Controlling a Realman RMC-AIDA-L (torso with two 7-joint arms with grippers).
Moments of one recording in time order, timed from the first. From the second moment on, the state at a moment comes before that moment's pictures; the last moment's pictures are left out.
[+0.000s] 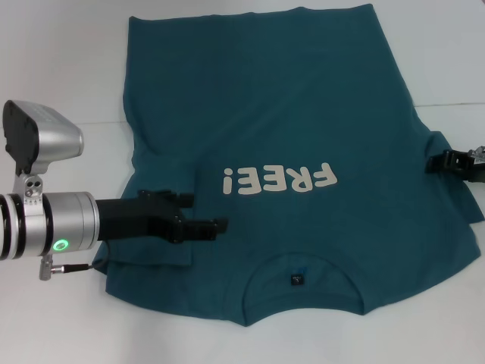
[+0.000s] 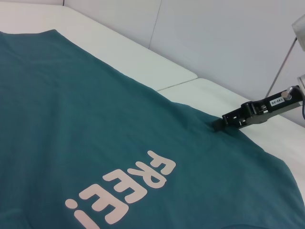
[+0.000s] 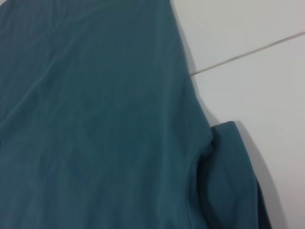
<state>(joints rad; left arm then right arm) -0.59 -2.16 0.98 0.81 2.02 1.22 -1.77 0.80 1.89 -0.68 -0.33 -2.53 -0.64 2.57</state>
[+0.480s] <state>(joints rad) -0.59 -2.16 0.98 0.81 2.02 1.22 -1.77 0.78 1.90 -0.68 -0.36 -2.51 -0.64 2.51</state>
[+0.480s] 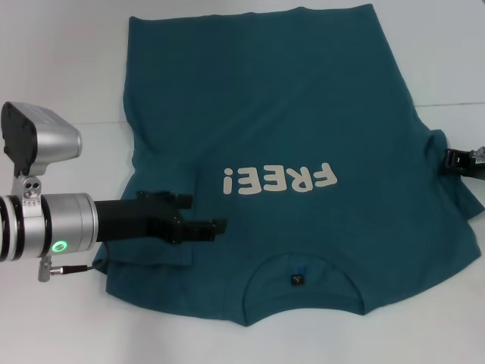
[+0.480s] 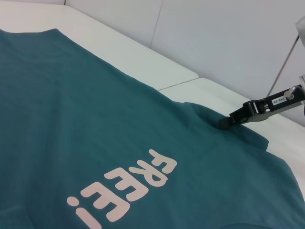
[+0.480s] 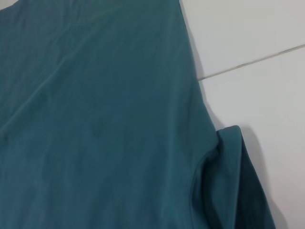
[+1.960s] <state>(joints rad) -0.59 -2.16 0.98 0.80 2.02 1.21 -1.77 0.67 1.88 -0.63 -0.63 -2.46 -0.83 2.52</state>
